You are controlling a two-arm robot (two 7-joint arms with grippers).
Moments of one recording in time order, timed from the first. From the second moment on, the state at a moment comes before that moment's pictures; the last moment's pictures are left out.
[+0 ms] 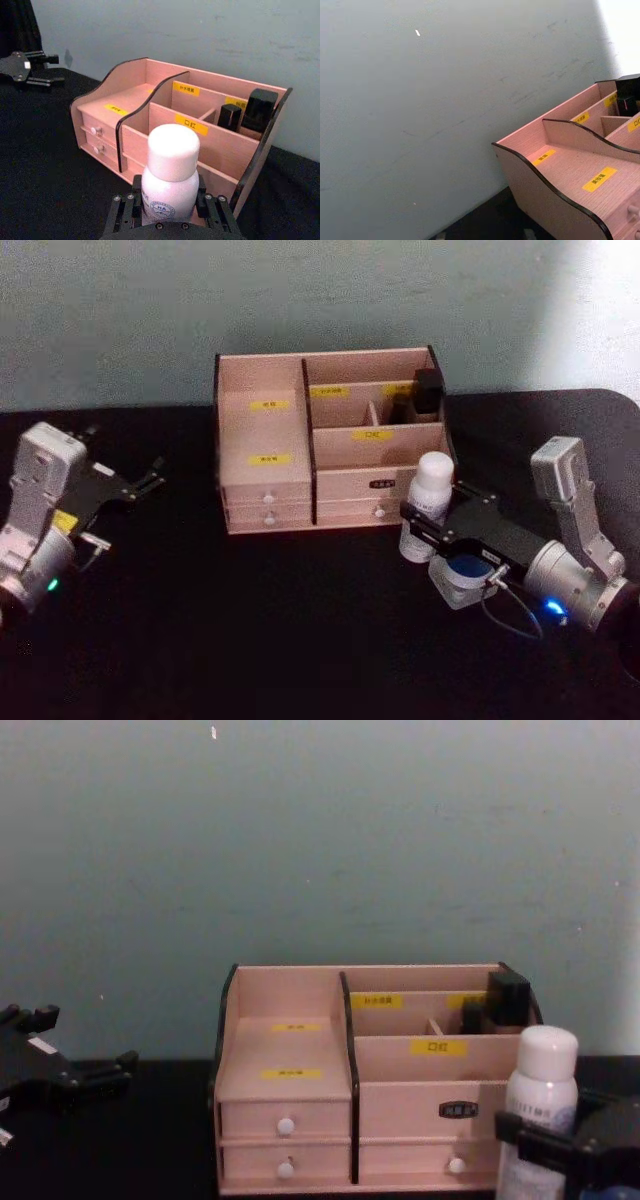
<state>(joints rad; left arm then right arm) -0.20 0.60 0.45 -1.41 -0.25 -0.12 0.03 0.15 0.43 -0.33 -1.39 0.35 -0.07 0.48</state>
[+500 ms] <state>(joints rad) -0.20 0.60 0.45 -1.41 -0.25 -0.12 0.03 0.14 0.44 -0.32 -1.44 0.37 -0.07 0.48</state>
